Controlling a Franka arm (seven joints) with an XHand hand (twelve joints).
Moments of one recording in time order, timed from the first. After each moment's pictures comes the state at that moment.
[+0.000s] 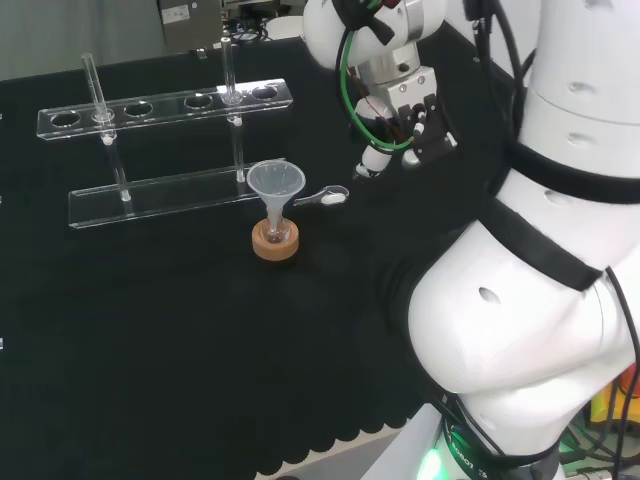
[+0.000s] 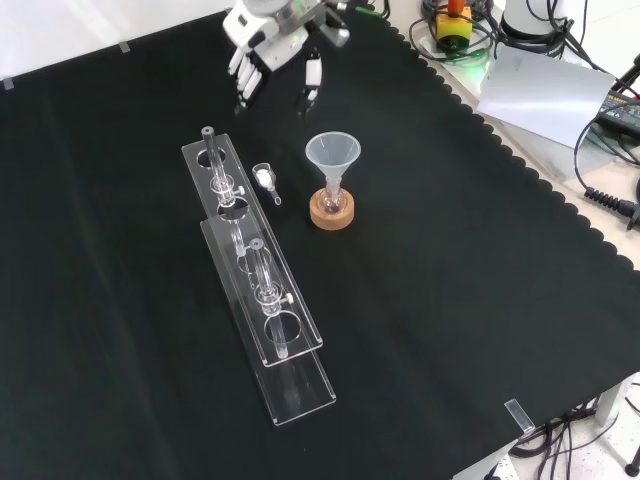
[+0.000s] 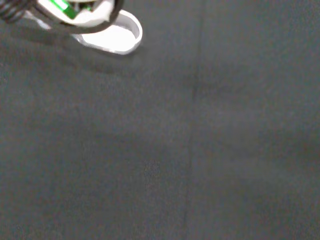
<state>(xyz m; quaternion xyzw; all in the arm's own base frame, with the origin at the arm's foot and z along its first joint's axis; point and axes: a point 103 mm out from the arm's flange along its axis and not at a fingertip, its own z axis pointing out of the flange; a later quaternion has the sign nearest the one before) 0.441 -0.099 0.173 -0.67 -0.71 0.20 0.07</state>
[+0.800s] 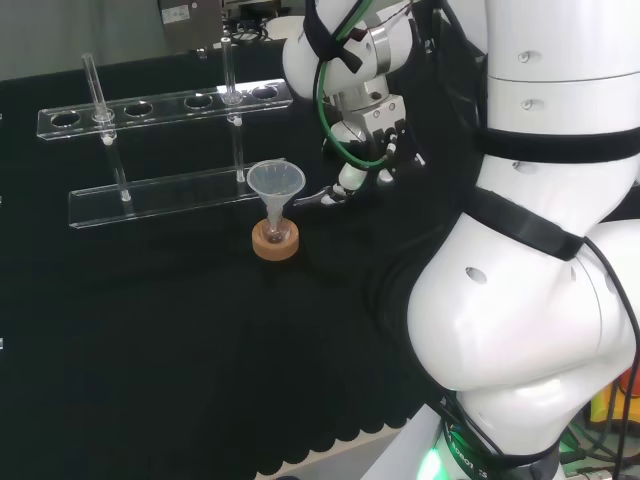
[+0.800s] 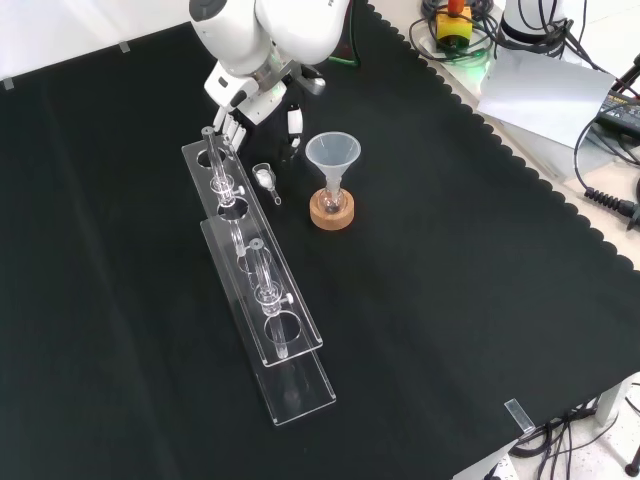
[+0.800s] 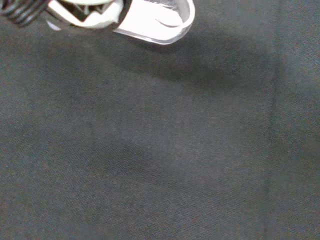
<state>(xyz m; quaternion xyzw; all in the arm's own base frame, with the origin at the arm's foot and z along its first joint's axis) 0.491 -0.079 0.105 -0.64 -0.74 0.19 0.09</state>
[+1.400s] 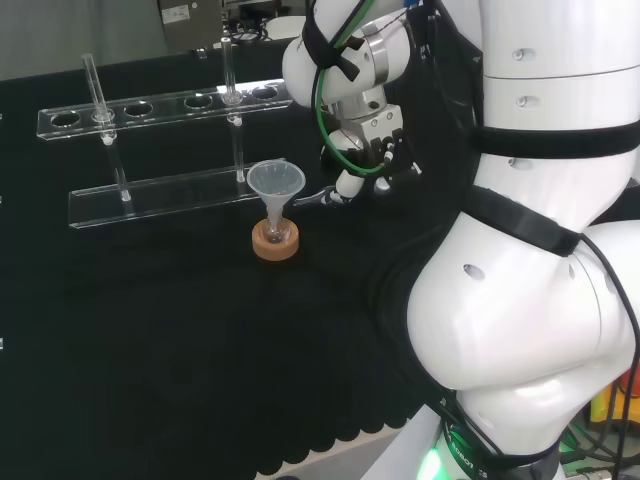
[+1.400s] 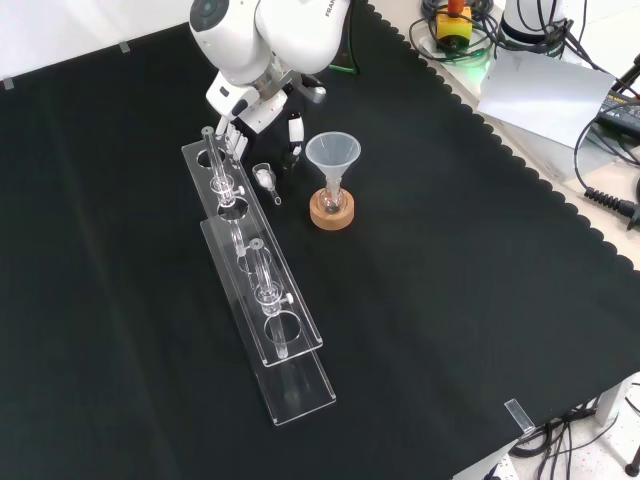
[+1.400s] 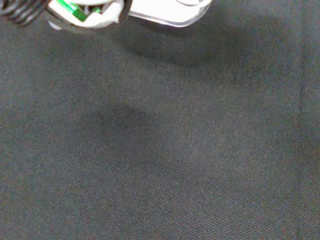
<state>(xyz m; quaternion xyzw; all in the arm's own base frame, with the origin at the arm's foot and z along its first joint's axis) 0.492 -0.076 0.088 -0.63 -0.75 0.18 0.10</state>
